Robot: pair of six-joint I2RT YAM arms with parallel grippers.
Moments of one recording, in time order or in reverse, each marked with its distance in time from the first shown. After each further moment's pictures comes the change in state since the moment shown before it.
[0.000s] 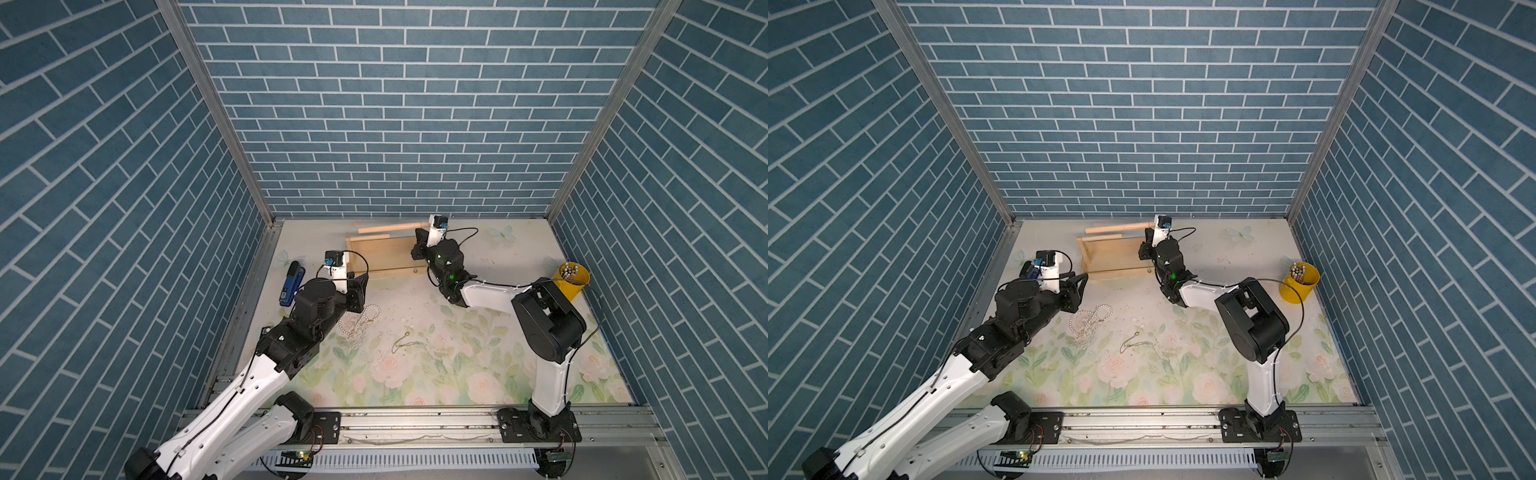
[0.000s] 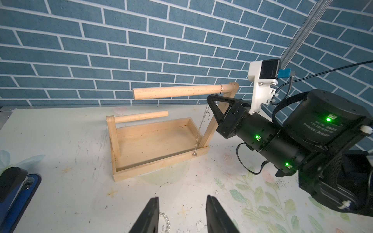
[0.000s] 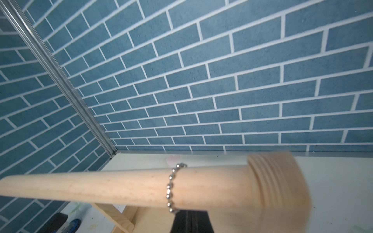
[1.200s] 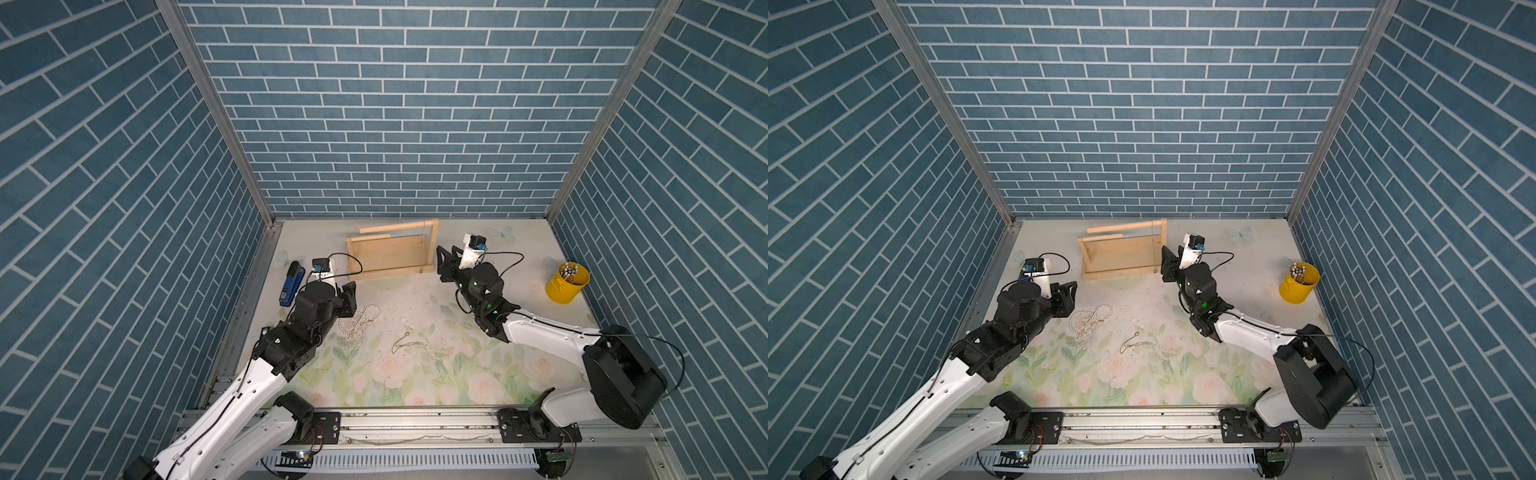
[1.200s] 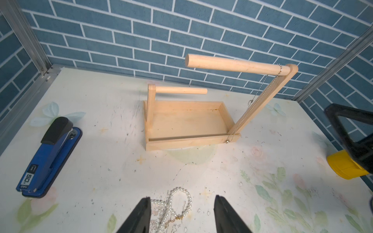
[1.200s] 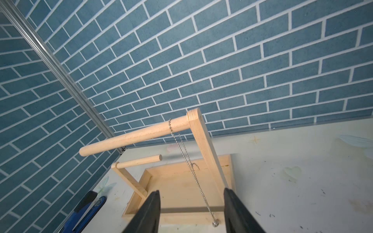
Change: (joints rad) left arm 0.038 -0.023 -0.024 -0.171 -0.110 -0.135; right arm 0.018 -0.535 -0.431 -0.163 0.033 0.077
